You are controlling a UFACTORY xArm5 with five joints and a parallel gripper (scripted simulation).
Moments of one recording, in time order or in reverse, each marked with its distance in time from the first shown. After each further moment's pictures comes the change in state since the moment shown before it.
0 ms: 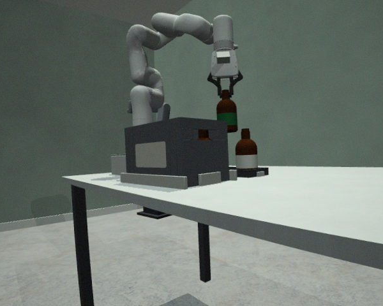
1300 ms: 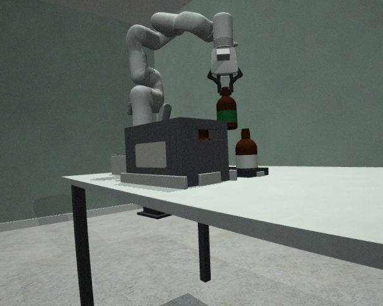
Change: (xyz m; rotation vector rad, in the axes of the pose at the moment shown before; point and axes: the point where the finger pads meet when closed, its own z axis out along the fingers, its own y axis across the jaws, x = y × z) arm 0.000 0.000 -0.010 0.000 0.000 0.000
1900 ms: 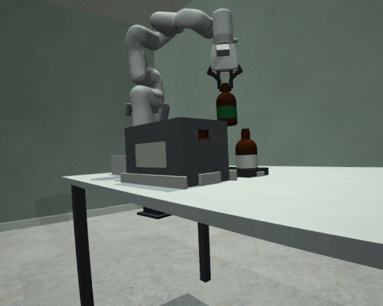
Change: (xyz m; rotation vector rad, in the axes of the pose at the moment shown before) arm 0.000 0.000 -0.015 0.001 0.000 0.000
